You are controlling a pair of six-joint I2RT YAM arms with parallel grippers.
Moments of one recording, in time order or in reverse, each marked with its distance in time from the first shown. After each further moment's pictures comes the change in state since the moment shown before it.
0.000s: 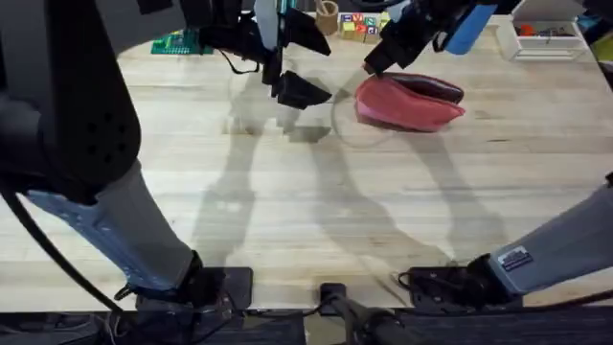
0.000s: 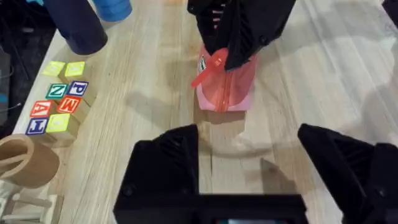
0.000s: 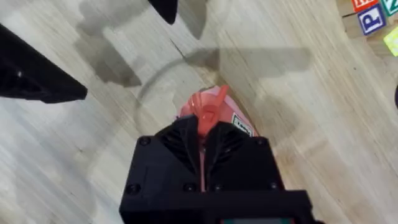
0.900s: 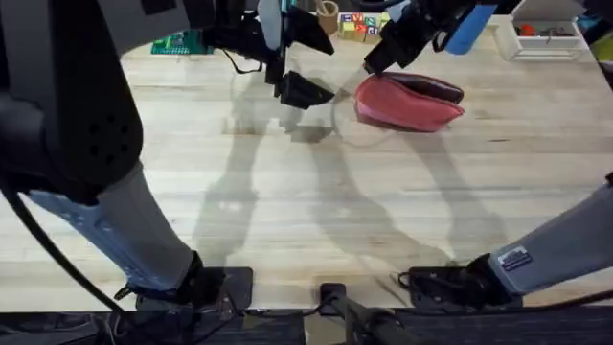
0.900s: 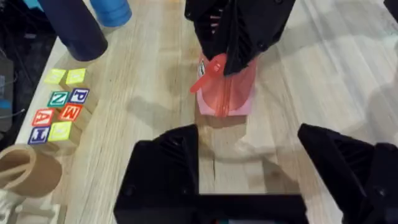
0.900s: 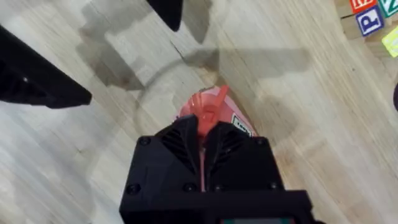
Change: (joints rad) left arm -0.015 0.002 0.000 0.025 -0.002 -0.001; right arm 0.000 0.000 0.000 0.005 0.000 0.000
